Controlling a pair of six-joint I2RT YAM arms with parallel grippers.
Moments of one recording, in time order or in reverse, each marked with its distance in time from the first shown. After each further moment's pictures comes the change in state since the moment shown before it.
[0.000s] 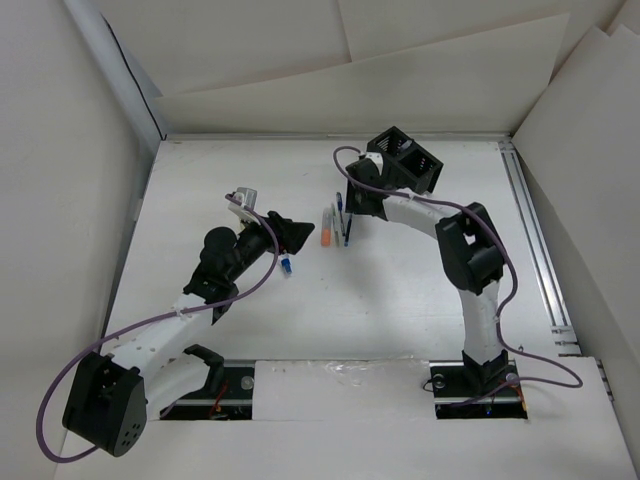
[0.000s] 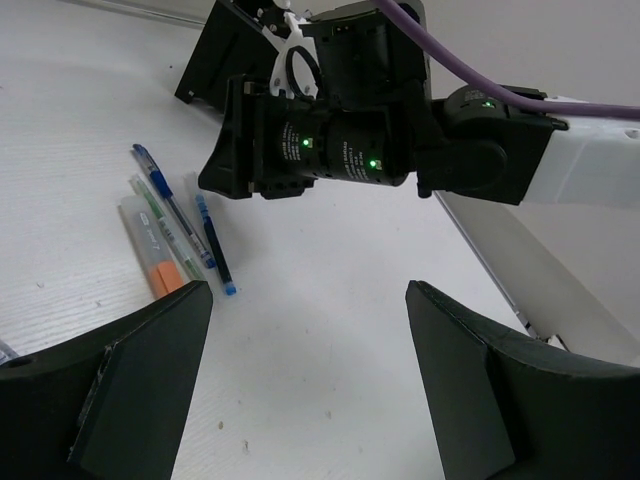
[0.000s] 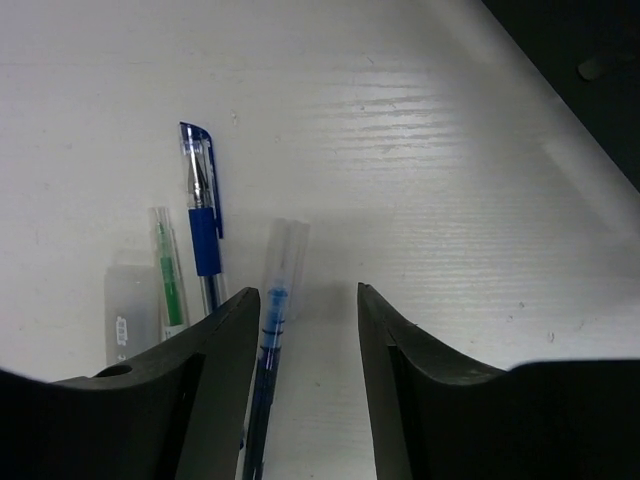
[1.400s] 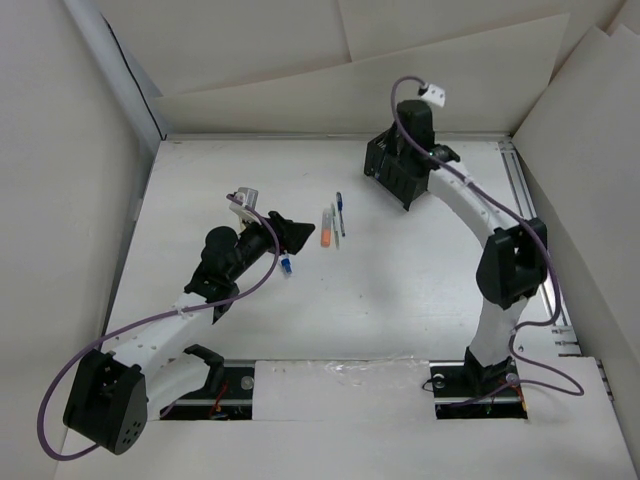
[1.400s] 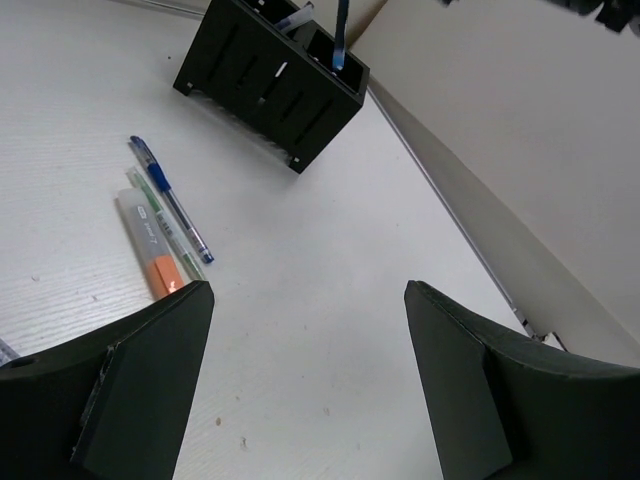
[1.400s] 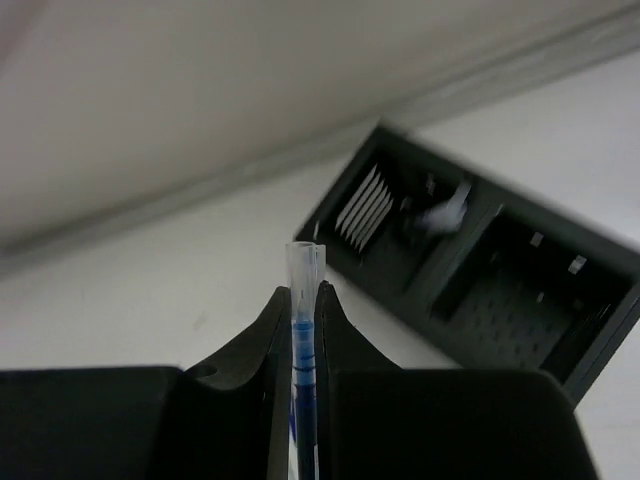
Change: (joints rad) left arm 0.000 0.013 0.000 0.000 0.005 -0.009; right arm -0.142 -0.236 0.141 0.057 0.085 0.066
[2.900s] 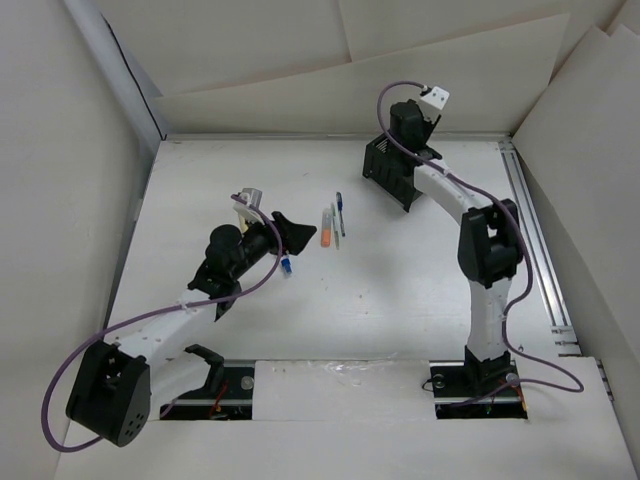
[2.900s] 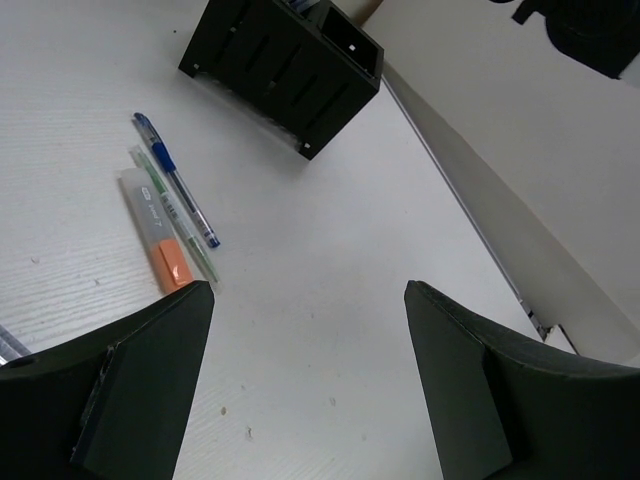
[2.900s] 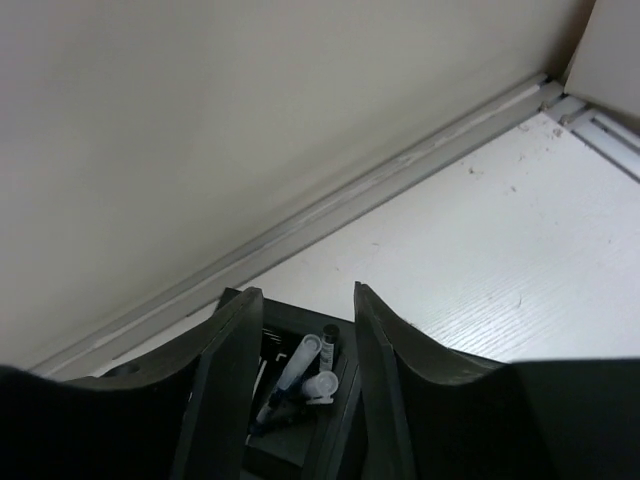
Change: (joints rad) left arm 0.000 0.048 0.000 0.000 0.007 -0.003; right arm -0.048 0.252 0.123 0.288 0.423 -0.172
